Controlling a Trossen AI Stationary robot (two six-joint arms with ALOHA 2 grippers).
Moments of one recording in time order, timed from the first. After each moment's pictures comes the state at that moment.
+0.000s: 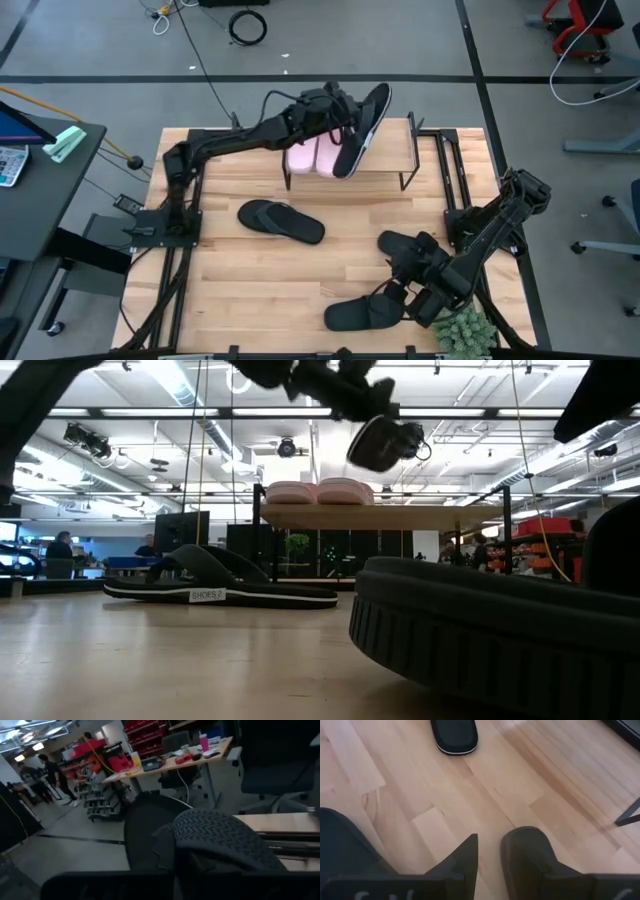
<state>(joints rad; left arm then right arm) 0.35 1.98 1.79 0.12 -0.18 0.32 0.81 1.60 1.20 -1.14 0.76 1.41</state>
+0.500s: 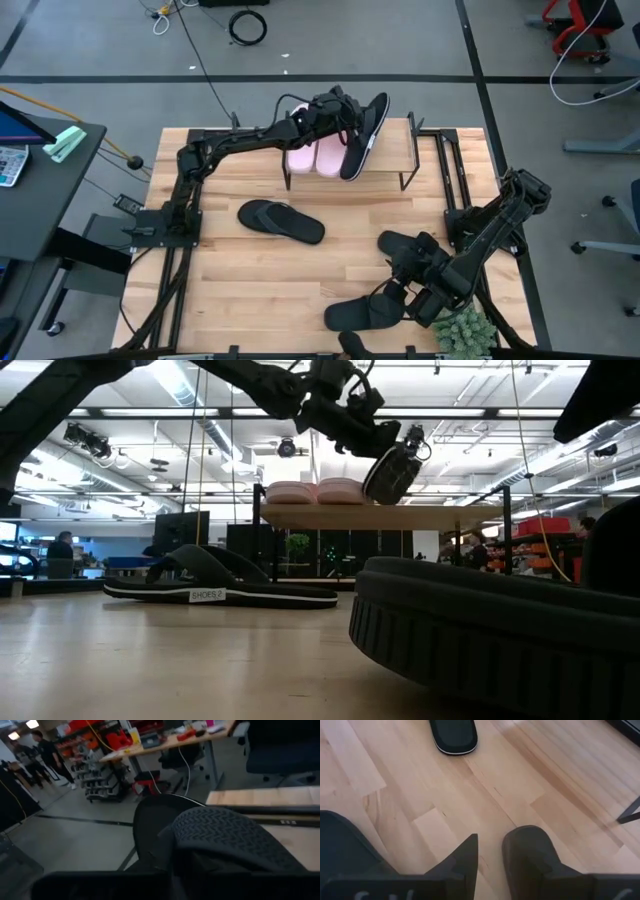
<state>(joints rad) 0.39 2.09 1.79 0.13 -0.17 0.30 0.81 1.60 1.20 -1.14 0.76 1.42</state>
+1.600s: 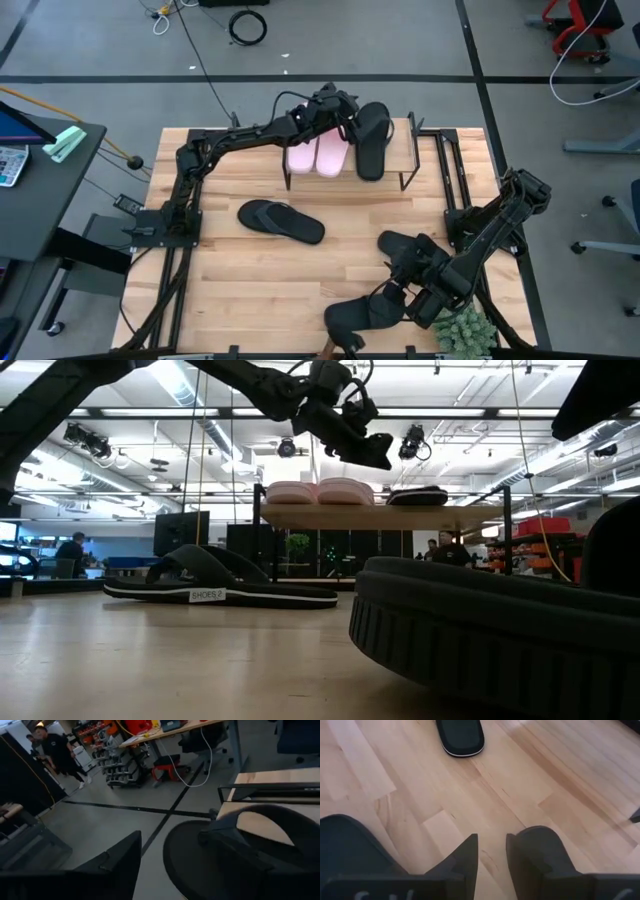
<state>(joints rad) 0.41 2.09 1.79 0.08 -0.28 0.34 0.81 1.60 1.20 -1.09 0.76 1.42</state>
